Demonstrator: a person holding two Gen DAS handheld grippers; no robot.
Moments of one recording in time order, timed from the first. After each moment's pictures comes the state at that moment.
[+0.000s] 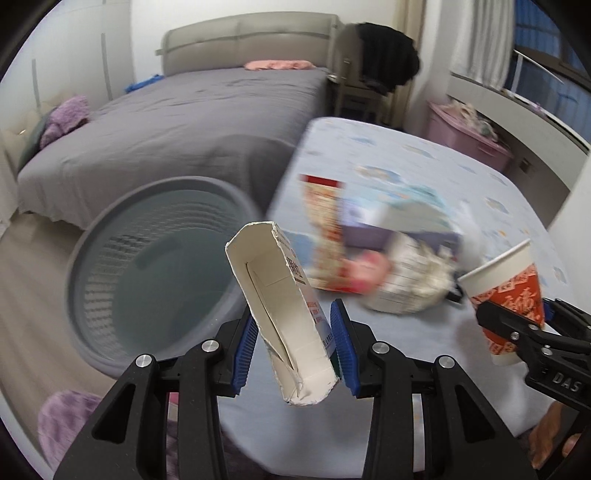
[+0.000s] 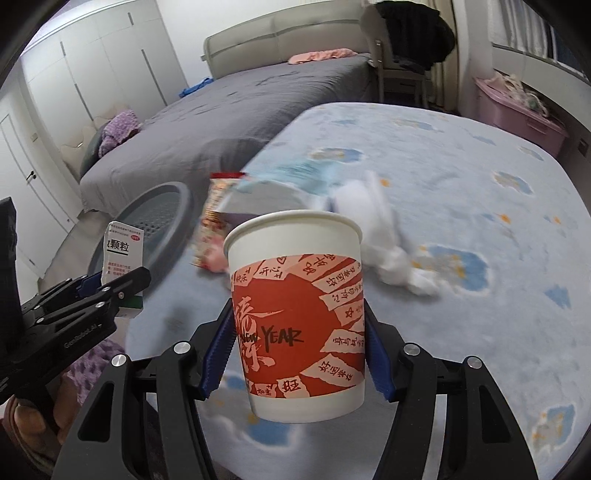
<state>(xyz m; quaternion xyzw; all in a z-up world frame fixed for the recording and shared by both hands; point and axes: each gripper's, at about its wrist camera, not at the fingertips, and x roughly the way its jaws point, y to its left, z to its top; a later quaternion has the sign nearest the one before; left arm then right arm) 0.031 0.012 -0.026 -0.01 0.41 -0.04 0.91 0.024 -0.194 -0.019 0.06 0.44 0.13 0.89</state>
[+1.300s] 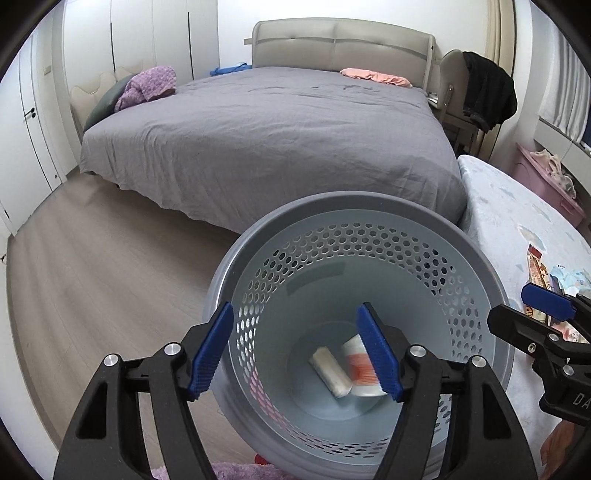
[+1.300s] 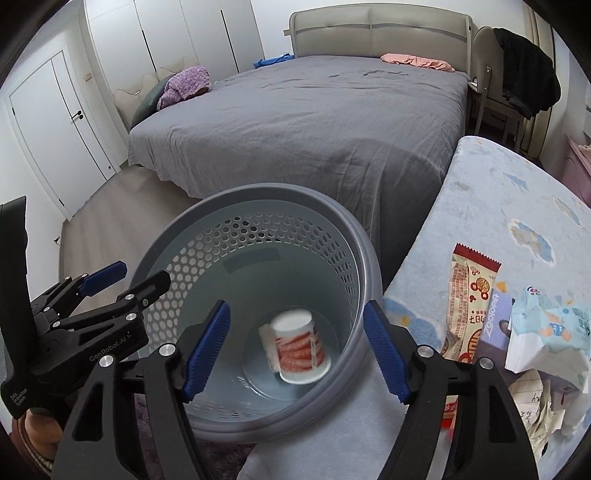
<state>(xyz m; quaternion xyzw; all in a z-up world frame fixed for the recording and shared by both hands) 0.082 0.189 -0.052 -0.05 0.41 0.09 0.91 0.127 0.006 -0.033 -0.02 0.44 0.23 0.87</state>
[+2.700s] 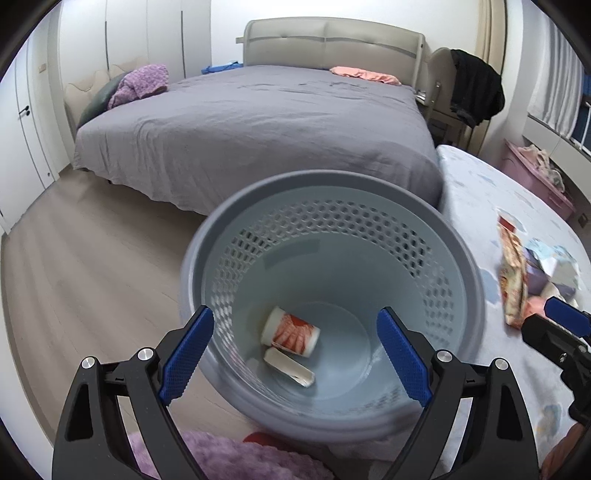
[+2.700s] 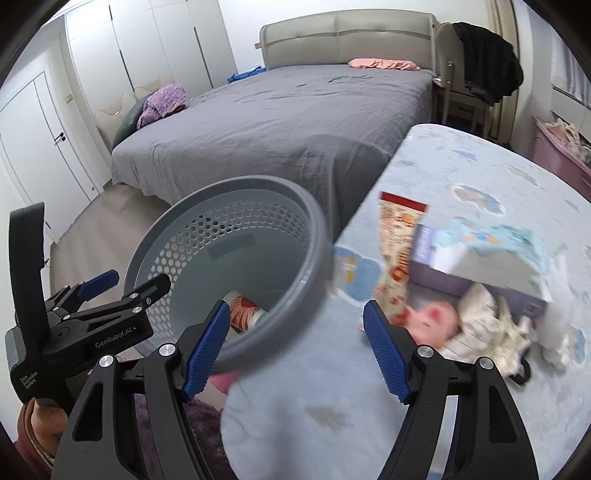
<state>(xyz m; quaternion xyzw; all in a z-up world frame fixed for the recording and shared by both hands) 0.051 0.159 -0.054 -0.05 0.41 0.07 0.91 0.061 -0.051 -0.021 0.01 0.42 0.18 0.89</state>
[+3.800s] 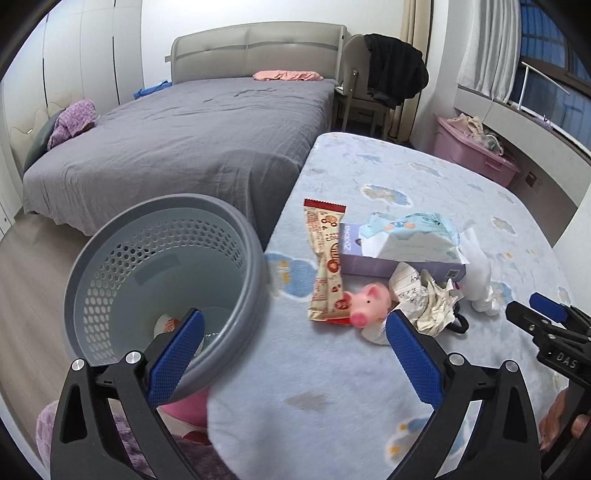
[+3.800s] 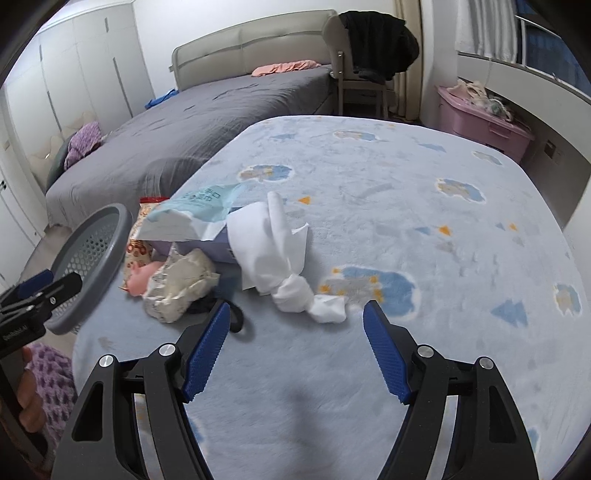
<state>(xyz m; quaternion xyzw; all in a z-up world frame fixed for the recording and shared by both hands) 0.042 -0.017 -0.021 -0.01 0.40 -0.04 0.92 0.038 -0.274 -0.032 0.04 0.42 0.05 0.90</state>
